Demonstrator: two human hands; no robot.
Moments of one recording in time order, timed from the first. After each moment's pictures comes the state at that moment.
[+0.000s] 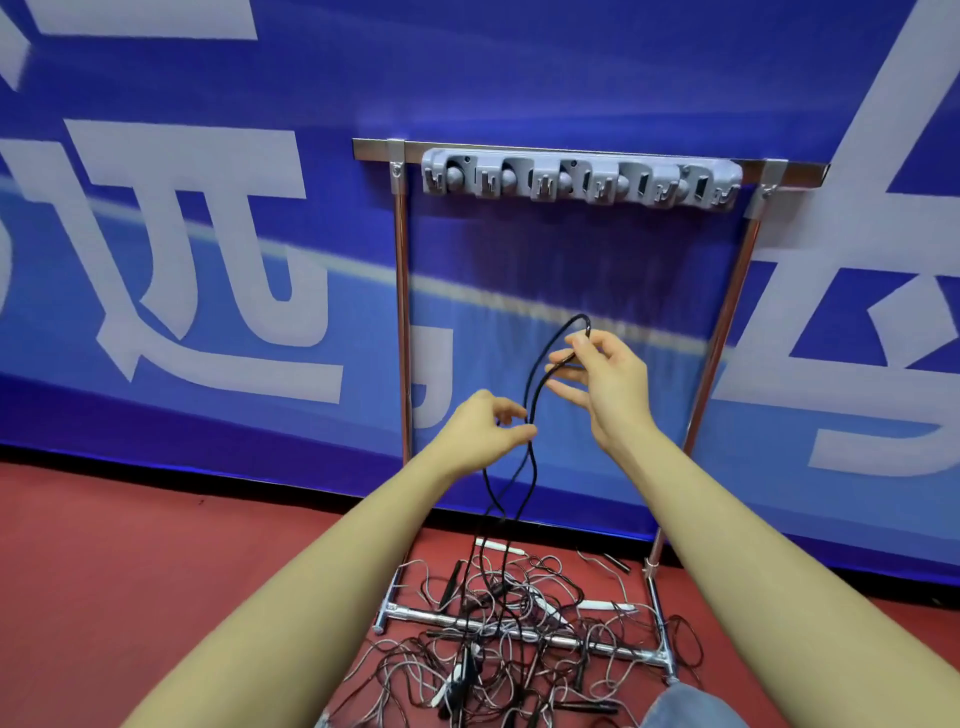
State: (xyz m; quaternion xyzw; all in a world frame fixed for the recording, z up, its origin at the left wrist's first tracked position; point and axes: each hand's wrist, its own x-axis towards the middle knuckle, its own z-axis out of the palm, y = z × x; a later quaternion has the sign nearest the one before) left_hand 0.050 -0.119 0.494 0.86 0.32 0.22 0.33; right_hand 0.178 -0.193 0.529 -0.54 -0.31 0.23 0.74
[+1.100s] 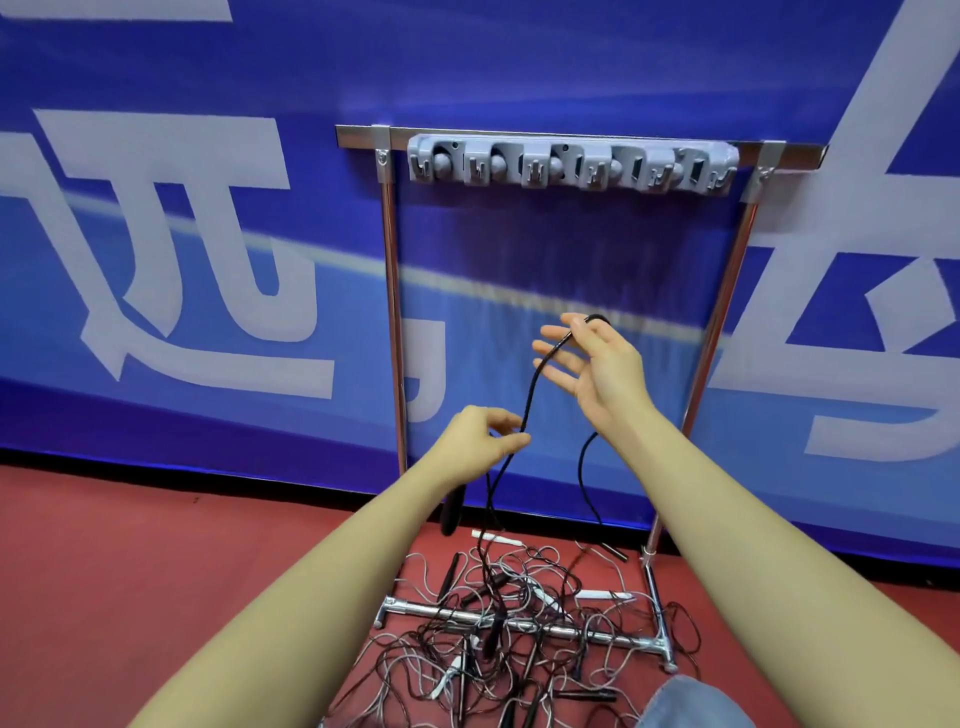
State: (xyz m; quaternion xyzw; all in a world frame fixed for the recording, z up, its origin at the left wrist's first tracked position) left_hand 0.056 -0.115 0.472 0.84 0.32 0.20 0.39; right_hand 0.192 -0.187 0.529 -0.47 -0.28 0.32 0.77
